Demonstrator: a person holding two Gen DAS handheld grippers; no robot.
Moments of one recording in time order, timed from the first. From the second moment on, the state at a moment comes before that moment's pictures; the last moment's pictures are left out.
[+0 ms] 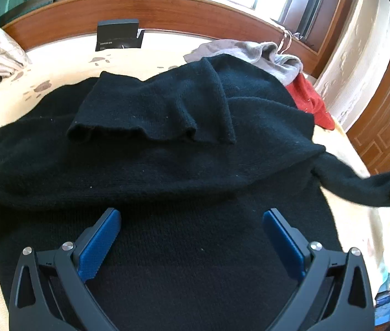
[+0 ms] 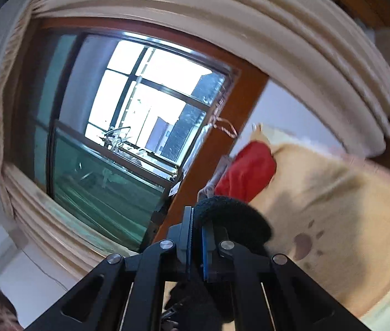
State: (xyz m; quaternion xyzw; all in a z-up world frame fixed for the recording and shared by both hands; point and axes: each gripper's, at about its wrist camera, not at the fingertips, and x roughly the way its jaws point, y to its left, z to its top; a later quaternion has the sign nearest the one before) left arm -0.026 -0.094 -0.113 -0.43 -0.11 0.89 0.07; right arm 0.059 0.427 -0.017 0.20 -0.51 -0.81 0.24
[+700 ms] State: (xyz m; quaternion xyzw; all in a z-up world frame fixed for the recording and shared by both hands) left arm 0.027 -0.243 -0.089 -0.36 -0.27 0.89 -0.02; right arm -0.103 -0.020 0.006 0.42 -0.17 -0.73 0.51
